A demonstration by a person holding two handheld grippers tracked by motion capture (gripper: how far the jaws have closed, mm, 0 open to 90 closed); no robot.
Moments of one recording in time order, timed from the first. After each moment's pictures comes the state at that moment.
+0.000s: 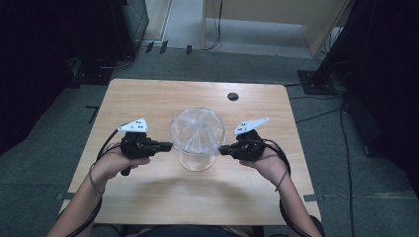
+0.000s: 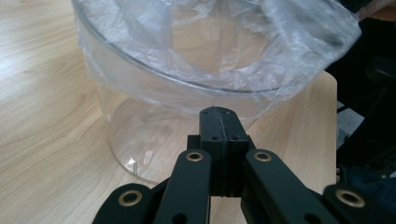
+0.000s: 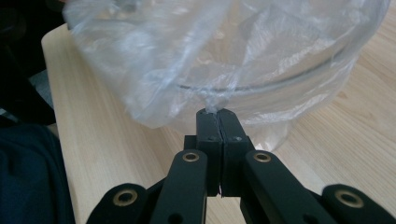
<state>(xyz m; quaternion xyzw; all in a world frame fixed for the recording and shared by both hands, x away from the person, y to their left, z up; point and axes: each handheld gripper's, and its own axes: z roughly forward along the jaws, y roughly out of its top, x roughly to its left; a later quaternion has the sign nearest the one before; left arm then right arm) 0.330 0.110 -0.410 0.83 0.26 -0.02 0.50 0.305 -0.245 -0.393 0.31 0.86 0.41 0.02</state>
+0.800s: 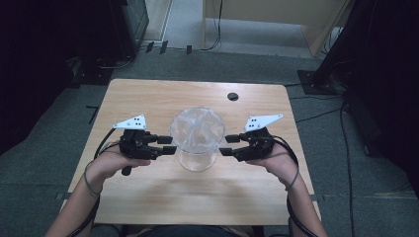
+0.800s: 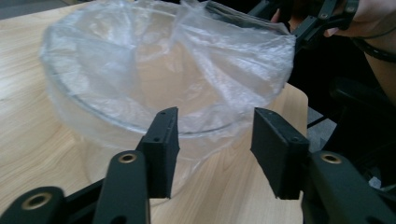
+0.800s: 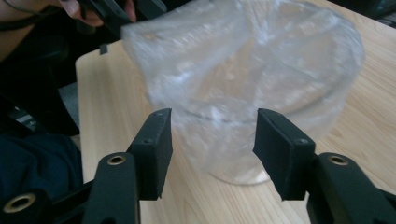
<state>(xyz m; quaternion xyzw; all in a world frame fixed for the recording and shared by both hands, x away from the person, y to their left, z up) 0.316 0.099 -0.382 0.82 0.24 -0.04 0.52 0.299 -0.261 -0.368 0.26 0.84 0.48 0.03</state>
